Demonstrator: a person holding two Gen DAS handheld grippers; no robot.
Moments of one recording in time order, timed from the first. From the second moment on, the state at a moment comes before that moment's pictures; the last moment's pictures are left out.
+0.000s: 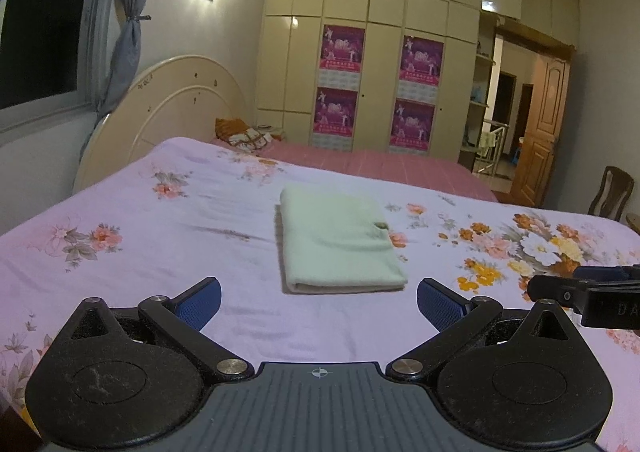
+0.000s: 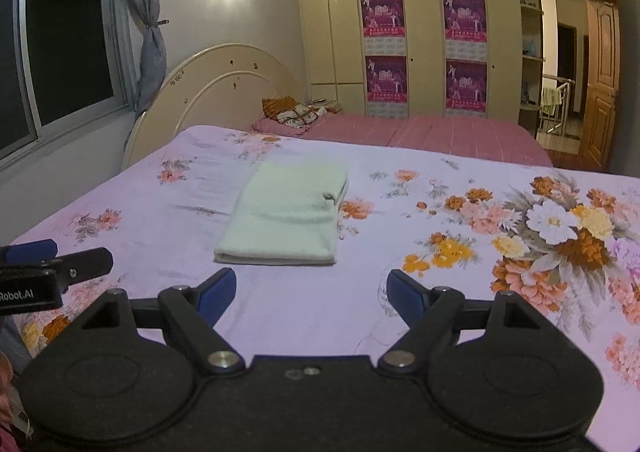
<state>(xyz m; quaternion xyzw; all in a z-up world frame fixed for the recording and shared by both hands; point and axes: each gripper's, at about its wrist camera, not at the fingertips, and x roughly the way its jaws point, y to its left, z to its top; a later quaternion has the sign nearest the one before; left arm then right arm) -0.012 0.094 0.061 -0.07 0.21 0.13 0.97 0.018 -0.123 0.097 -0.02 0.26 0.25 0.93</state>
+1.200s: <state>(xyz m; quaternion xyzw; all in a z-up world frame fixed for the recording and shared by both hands) 0.001 0.067 0.062 -0.05 0.22 0.11 0.97 0.019 -0.143 0.098 -0.01 0.25 0.23 0.94</state>
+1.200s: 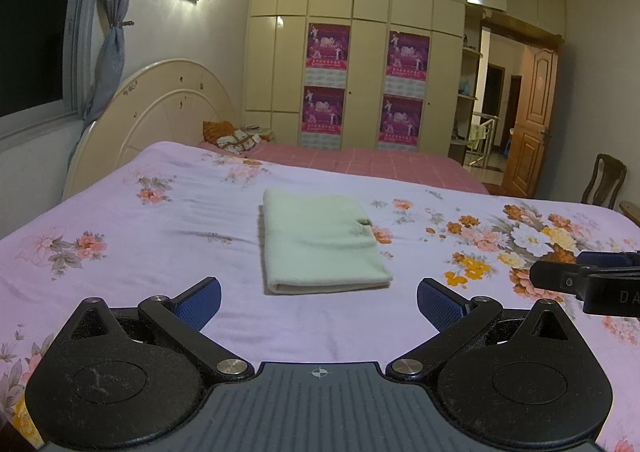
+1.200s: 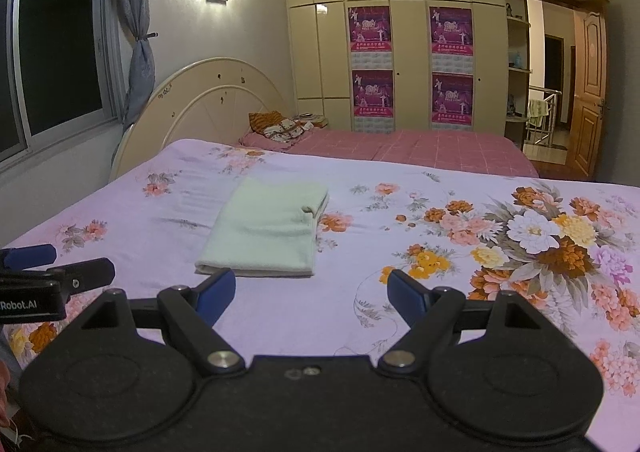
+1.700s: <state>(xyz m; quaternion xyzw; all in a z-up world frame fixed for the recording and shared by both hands) 0.006 0.070 0.061 -0.05 0.22 0.11 0.97 0.022 -0.147 0.097 -0.01 0.24 0.23 0.94</state>
